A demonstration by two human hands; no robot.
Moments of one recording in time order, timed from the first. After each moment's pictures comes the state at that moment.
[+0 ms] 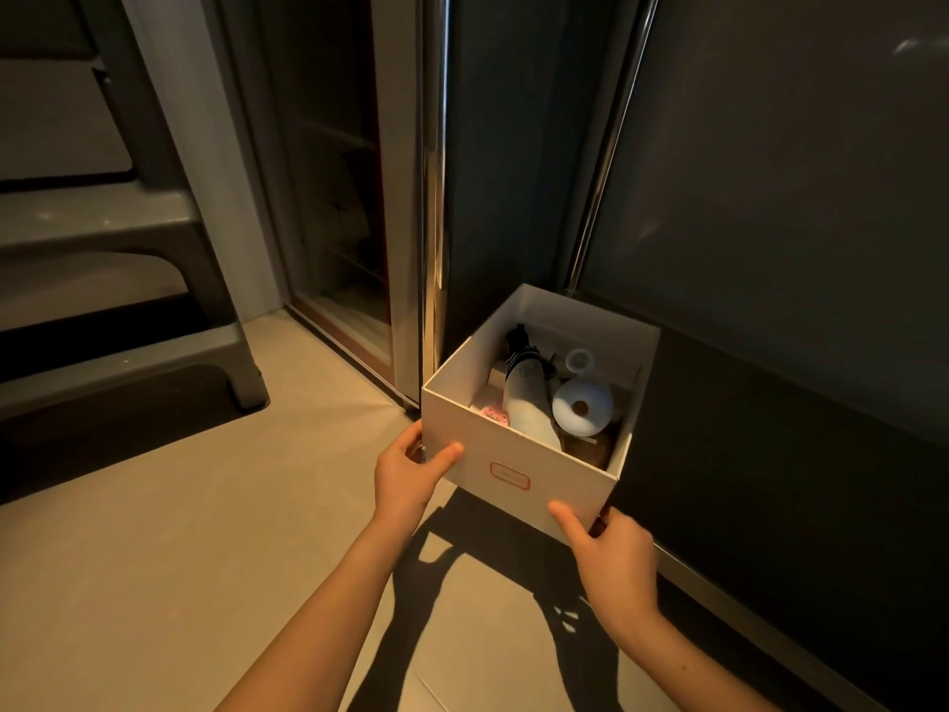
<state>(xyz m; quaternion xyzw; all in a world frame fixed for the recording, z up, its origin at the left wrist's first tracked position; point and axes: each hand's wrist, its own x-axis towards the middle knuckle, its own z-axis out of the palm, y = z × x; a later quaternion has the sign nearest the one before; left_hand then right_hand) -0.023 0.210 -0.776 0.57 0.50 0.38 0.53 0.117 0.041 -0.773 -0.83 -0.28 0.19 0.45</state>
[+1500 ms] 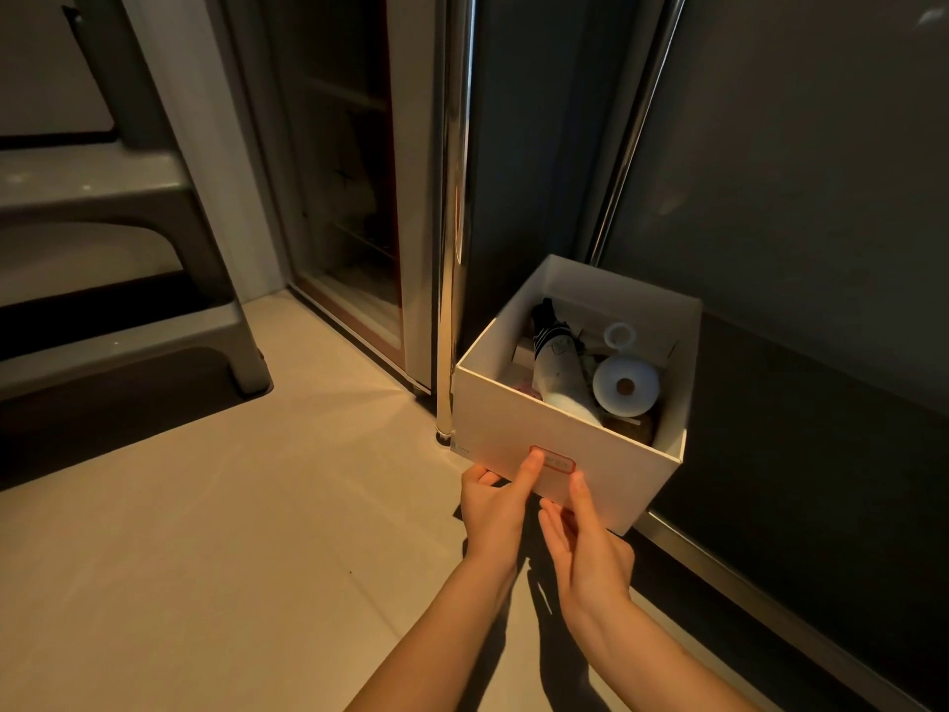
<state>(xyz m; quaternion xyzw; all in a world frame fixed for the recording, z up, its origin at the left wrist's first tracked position) 0.029 0.162 -0.800 0.38 0.46 0.39 0.70 0.076 0.092 -0.787 -0.52 0.09 0.36 0.77</state>
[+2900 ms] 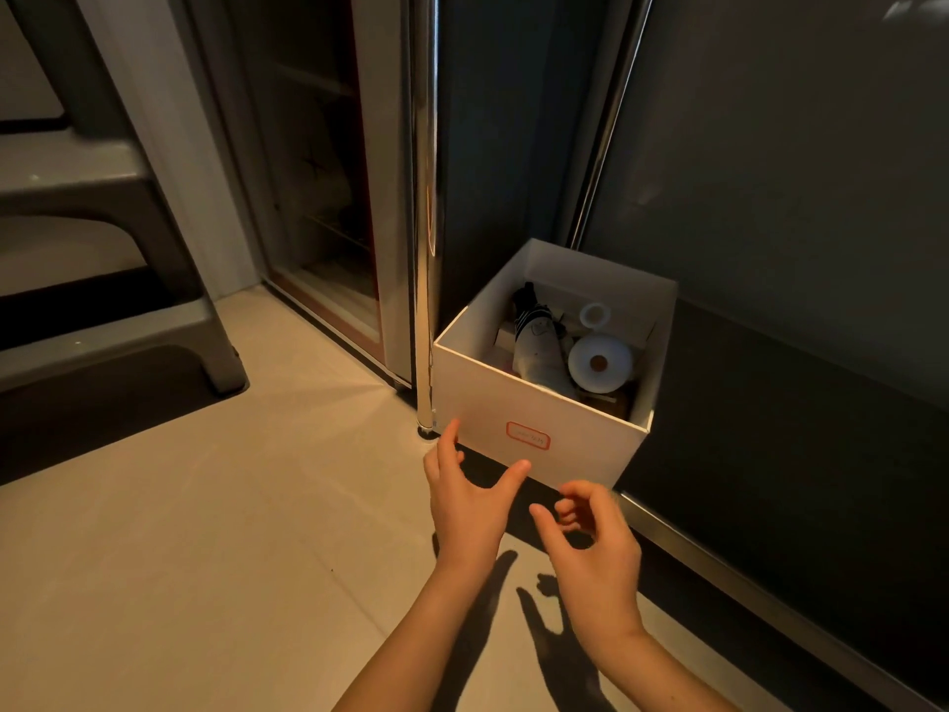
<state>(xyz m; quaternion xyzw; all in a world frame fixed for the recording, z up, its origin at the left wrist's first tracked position) 0.023 0.163 -0.814 0.59 0.49 0.41 0.50 0.085 0.053 -0.792 -0.75 -0.34 0.13 0.55</state>
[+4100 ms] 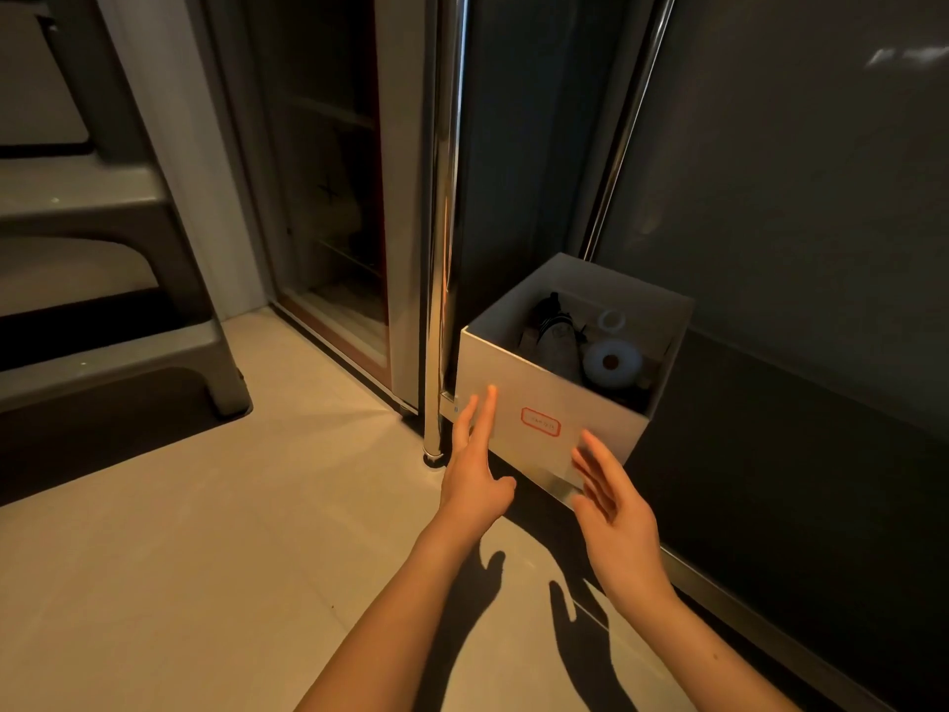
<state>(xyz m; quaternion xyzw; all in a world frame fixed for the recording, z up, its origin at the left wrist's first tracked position) 0.033 0.229 -0.804 0.75 0.38 0.30 0.45 0.134 0.094 -0.784 -0.71 -0.36 0.23 0.56</state>
